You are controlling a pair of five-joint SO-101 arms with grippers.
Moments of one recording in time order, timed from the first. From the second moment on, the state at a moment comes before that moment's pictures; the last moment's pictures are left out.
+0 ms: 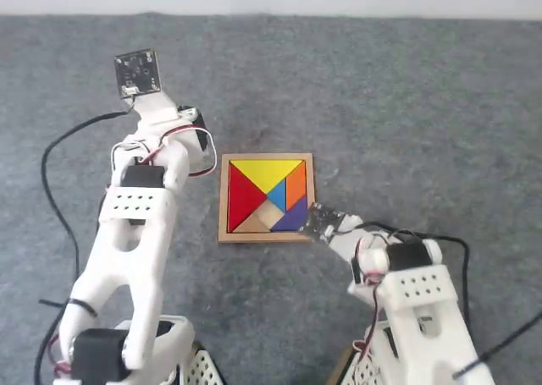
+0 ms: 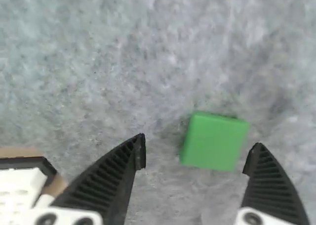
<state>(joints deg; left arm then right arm) -4.4 -20.9 44.2 26.8 18.7 -14.7 -51.9 70.2 73.1 47.3</state>
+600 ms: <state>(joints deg) -4.3 -20.9 44.2 26.8 16.1 -4.8 -16.3 58.0 62.4 48.4</state>
